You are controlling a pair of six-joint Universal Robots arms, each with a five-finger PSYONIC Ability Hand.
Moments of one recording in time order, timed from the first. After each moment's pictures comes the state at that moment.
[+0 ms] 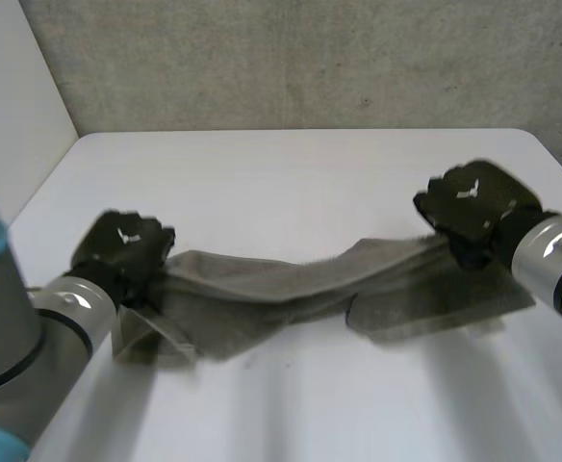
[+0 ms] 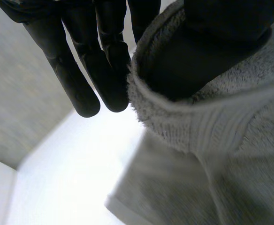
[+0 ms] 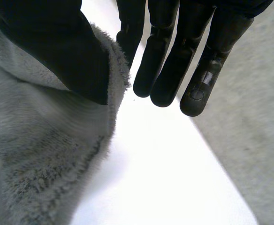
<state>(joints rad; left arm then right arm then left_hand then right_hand) 4.26 -1.71 -1.77 3.17 -1.64 3.60 1.88 -1.48 1.58 0.23 1.33 2.45 1.20 1.22 1.22 1.22 1.04 0.98 1.18 1.19 1.19 0.98</state>
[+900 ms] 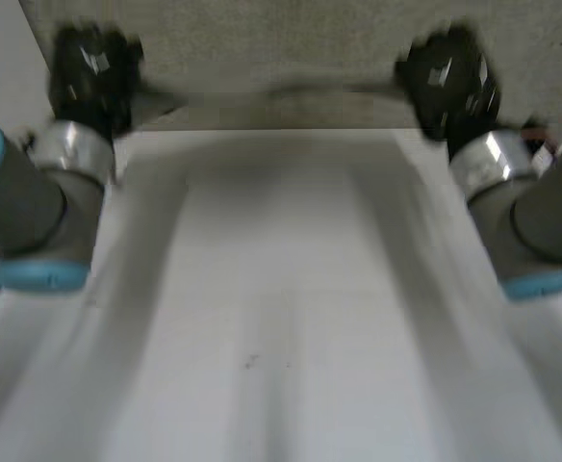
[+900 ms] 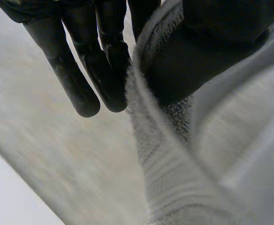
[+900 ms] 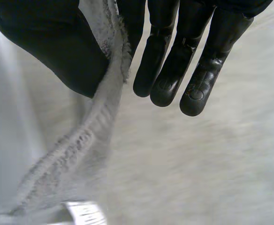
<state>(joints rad) 4.34 -1.90 -1.45 3.67 -1.61 3.64 1.95 -1.20 1.46 -0.57 1.39 2.36 1.20 1.22 1.22 1.22 1.04 0.98 1.18 1.19 1.19 0.99</state>
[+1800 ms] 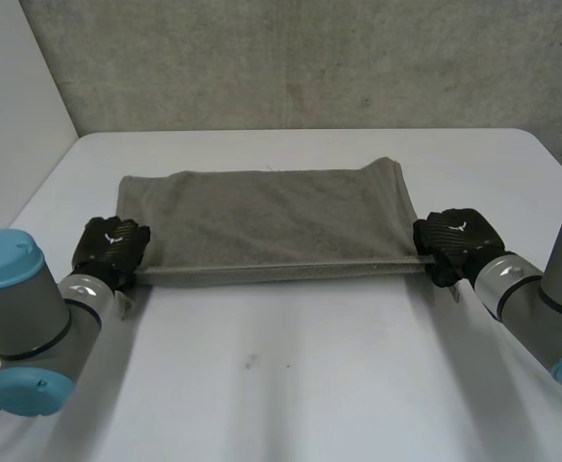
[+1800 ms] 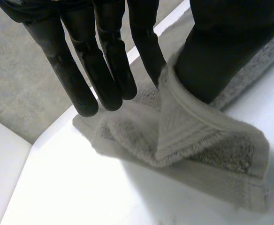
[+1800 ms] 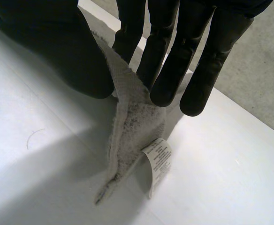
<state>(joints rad) 4.48 -2.05 -1.79 3.62 -1.53 3.63 1.80 -1.13 1.65 -0.18 1.32 2.75 0.93 0.93 0.93 0.93 0.75 0.98 1.18 1.19 1.19 1.00</state>
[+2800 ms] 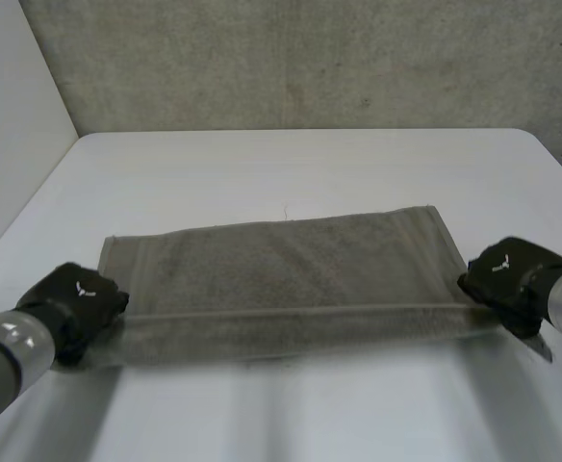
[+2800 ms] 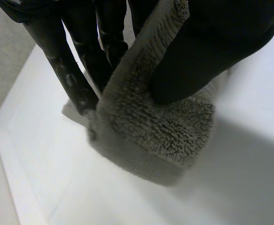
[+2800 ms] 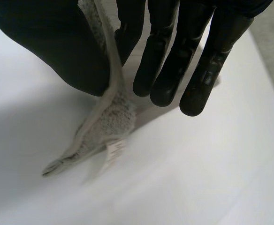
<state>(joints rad) 4.48 -1.63 -1.87 2.92 -1.52 3.96 1.70 -1.39 1.65 0.40 1.34 2.13 1.20 1.22 1.22 1.22 1.04 0.98 1.18 1.19 1.19 1.00</state>
